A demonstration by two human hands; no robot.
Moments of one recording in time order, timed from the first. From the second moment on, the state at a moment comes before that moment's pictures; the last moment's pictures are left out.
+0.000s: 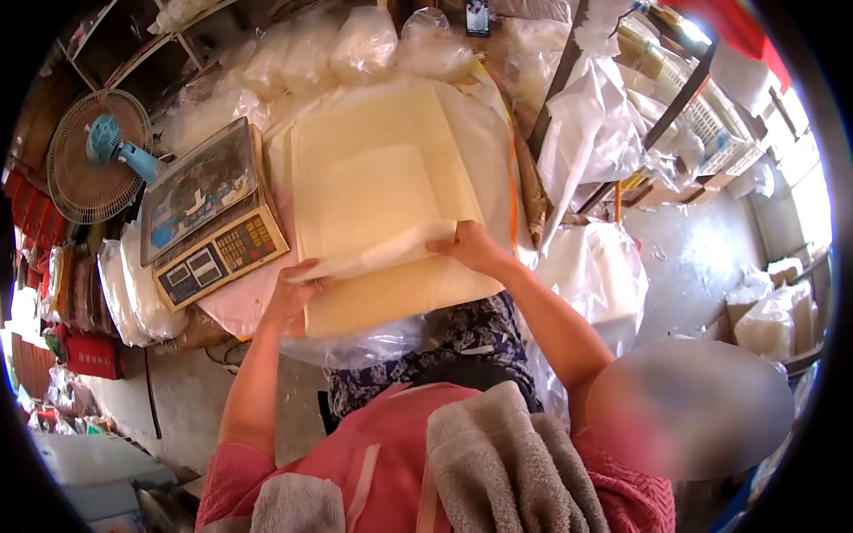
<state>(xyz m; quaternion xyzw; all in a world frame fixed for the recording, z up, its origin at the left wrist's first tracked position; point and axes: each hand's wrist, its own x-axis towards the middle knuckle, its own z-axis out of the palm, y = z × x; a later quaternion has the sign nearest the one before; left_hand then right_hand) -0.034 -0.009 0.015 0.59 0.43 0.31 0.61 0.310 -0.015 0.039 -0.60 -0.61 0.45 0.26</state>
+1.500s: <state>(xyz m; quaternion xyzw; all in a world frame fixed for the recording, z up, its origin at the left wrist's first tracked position) 0.042 0.070 0.000 0.77 0.62 0.12 0.09 0.285 0.057 0.034 -0.67 -0.72 0.03 0.18</state>
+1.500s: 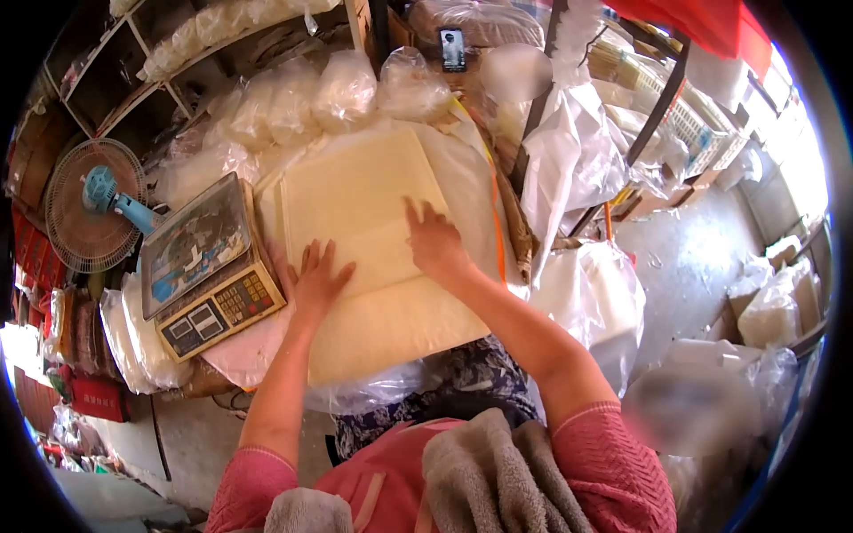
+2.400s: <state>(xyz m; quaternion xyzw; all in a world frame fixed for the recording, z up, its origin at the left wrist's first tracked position) -0.140 0.085 0.100 0.52 0.50 0.62 0.30 0.245 -0.051 0.031 -0.49 -0.81 0.20 0.24</state>
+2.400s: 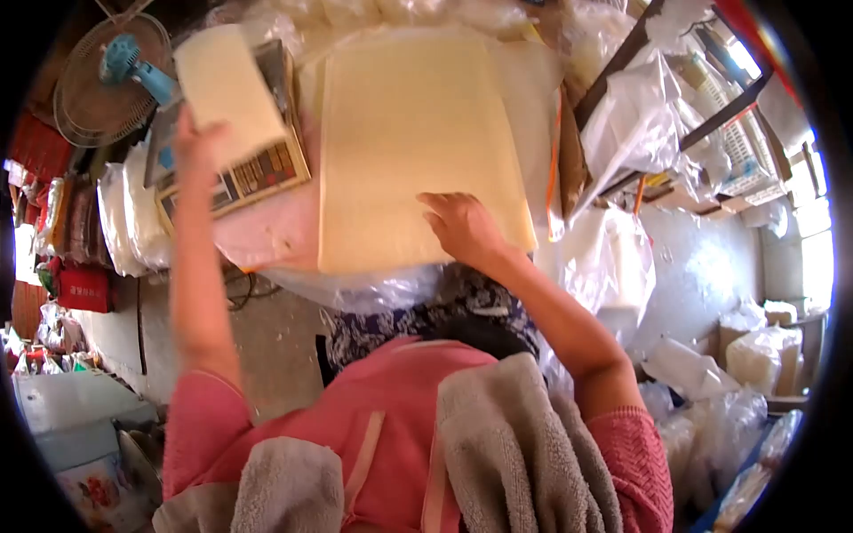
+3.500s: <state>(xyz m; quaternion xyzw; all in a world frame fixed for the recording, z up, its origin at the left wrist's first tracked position) 0.022 -0.057 -0.006 0.88 0.44 0.13 0.12 0.260 -0.041 0.206 -0.48 -0.83 -0.07 0.26</state>
